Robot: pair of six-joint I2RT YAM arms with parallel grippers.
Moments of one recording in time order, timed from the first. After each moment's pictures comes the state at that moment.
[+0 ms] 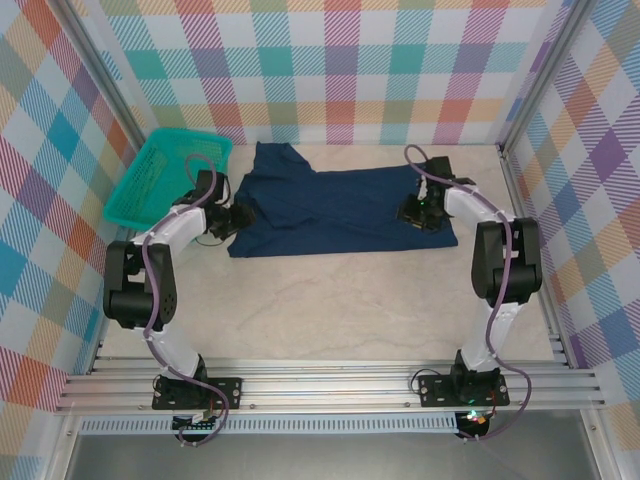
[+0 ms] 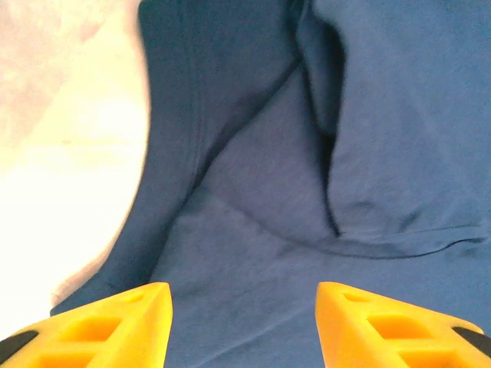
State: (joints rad) left arm -0.08 1.76 1.18 -0.48 0.19 -0.52; right arm 0.16 1.92 1.40 -0.65 -0.23 0.38
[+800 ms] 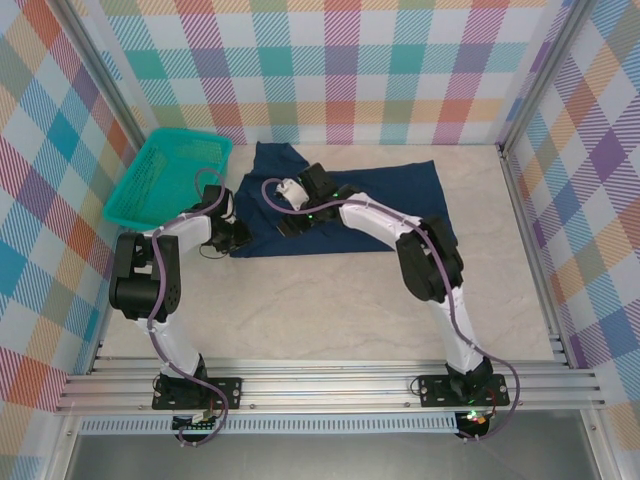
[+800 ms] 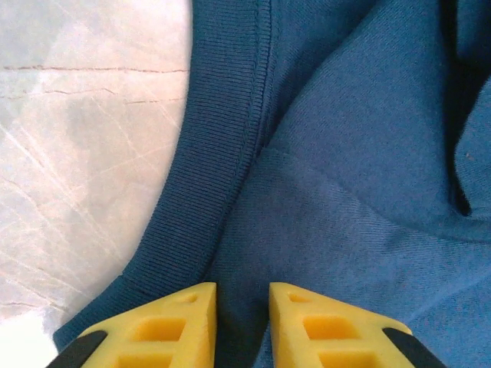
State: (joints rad) left arm -0.08 1.82 1.11 -0.42 0.19 -0.46; right arm 0.70 2.26 1.86 -0.45 -0.29 -0.17
